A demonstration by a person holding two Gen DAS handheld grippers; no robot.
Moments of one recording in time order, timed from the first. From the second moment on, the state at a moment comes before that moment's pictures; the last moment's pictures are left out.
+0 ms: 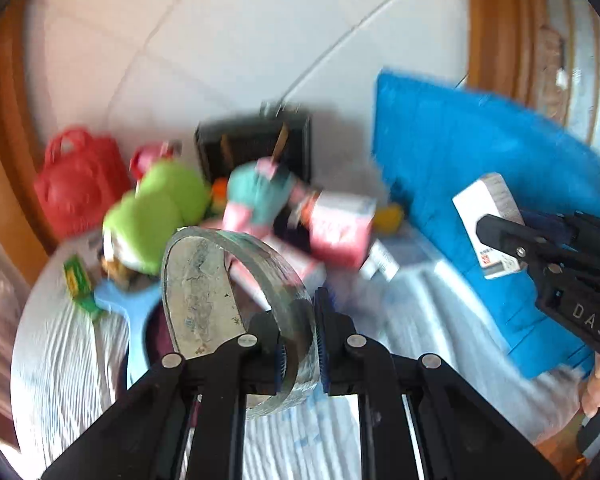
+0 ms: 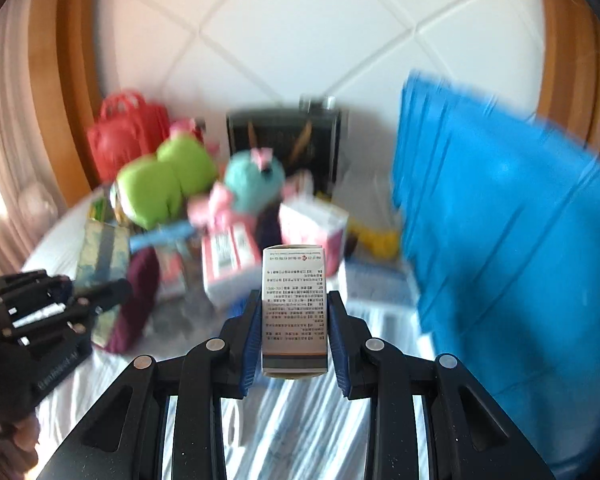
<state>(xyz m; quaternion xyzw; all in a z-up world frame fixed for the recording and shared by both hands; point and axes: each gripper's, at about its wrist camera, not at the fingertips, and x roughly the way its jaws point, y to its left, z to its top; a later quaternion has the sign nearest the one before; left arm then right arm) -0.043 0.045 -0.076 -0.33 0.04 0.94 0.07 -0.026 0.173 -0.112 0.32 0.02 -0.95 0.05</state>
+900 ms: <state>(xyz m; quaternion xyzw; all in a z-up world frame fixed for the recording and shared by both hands) -0.036 0.381 0.041 -0.28 0.09 0.92 0.24 0.064 0.460 0.003 0.20 0.02 -0.96 -0.17</state>
